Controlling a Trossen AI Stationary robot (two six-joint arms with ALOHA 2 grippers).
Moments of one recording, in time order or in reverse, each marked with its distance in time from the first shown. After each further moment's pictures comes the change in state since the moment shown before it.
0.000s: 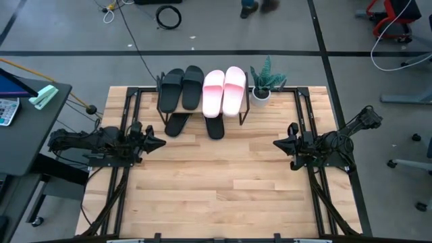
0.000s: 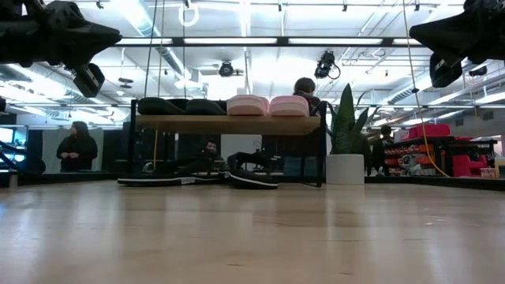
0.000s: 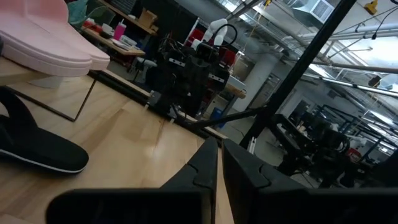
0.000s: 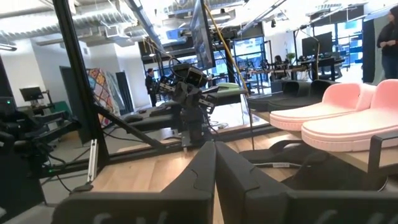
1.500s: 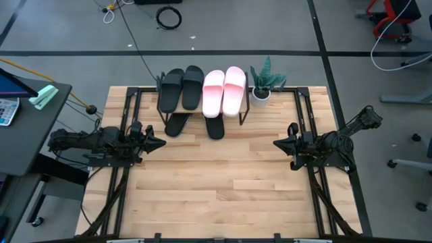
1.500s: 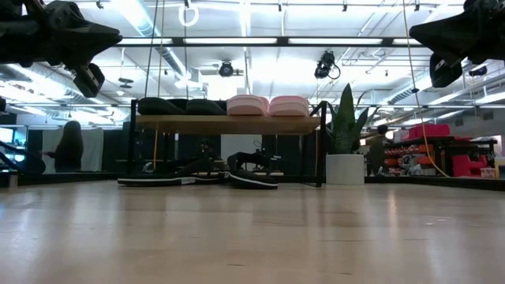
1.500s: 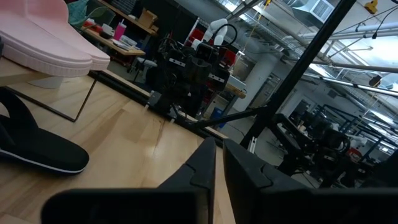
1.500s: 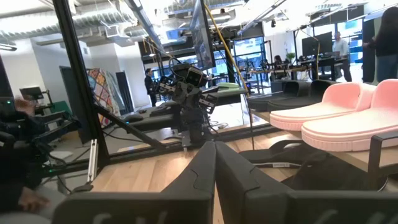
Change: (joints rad) left arm 0.000 0.000 0.000 -0.001 0.000 0.002; right arm 0.000 0.000 0.000 0.000 0.000 0.001
